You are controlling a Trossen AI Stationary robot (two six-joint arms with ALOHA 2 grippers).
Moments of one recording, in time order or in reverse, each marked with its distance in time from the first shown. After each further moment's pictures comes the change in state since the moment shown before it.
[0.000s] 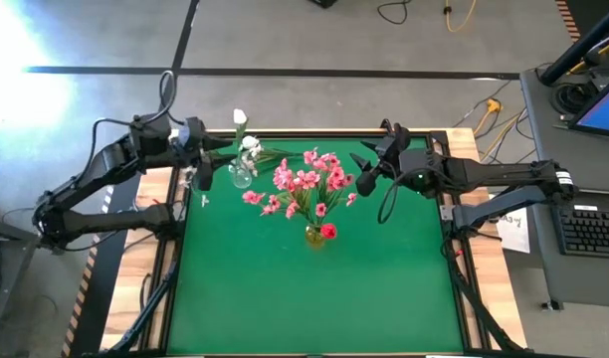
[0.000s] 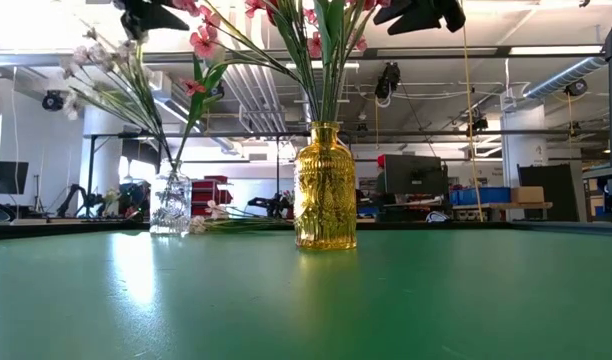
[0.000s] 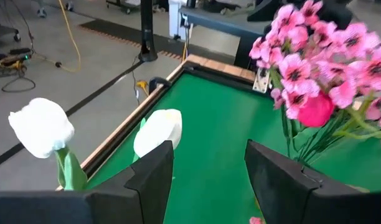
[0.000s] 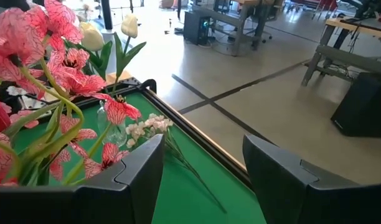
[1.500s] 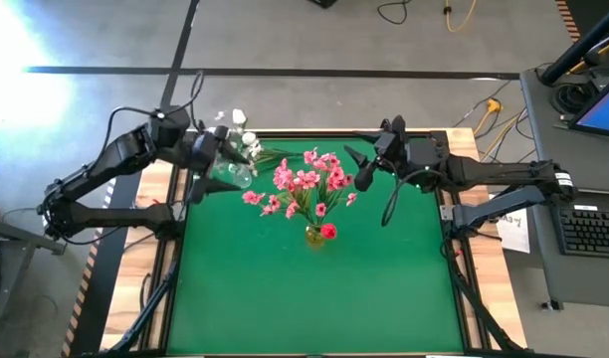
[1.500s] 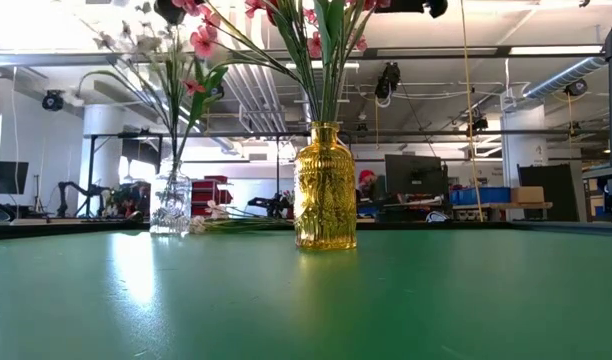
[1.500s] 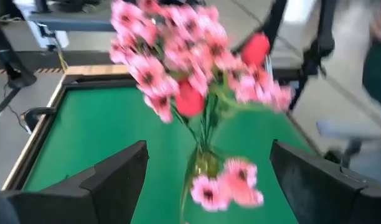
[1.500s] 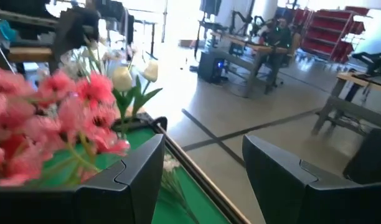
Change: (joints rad) left arm 0.002 0.143 0.092 -0.045 0.491 0.291; right arm -0.045 0.008 0.000 0.216 -0.108 -0.222
